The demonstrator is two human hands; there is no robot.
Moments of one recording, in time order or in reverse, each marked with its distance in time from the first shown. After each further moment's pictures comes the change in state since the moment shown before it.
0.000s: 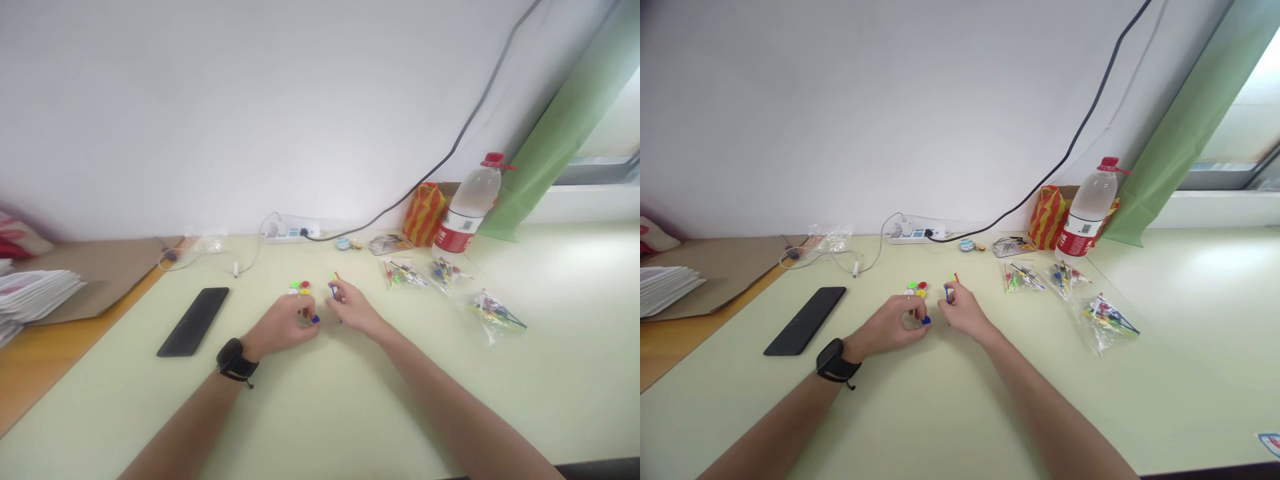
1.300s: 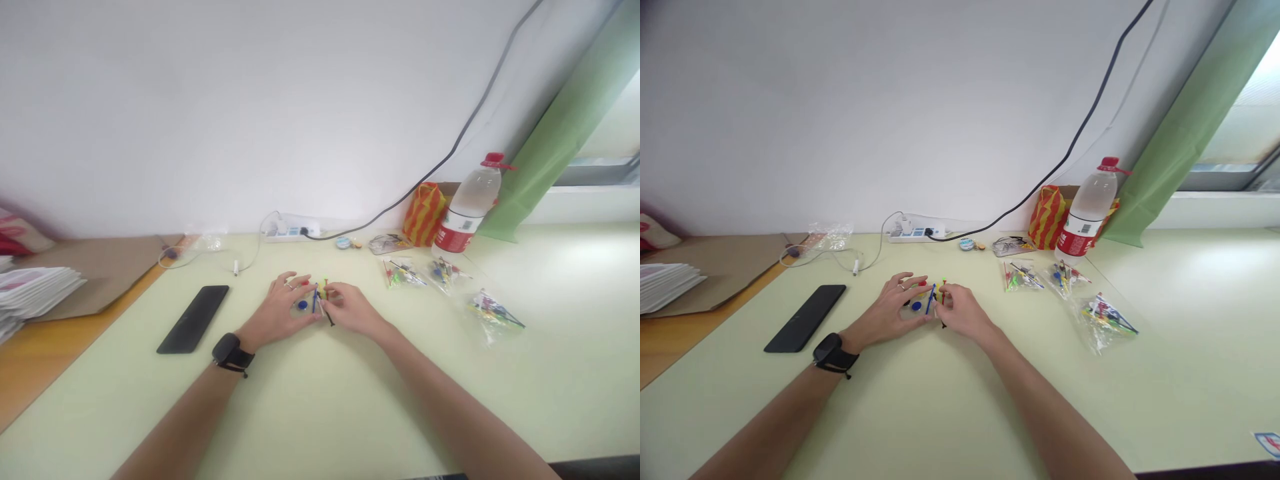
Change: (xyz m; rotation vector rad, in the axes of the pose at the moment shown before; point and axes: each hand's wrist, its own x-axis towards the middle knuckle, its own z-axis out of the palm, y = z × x) left_hand 0.001 -0.022 -0.001 0.279 0.055 -0.013; right_hand 0.004 0.011 -0.004 -0.170 -0.059 -0.246
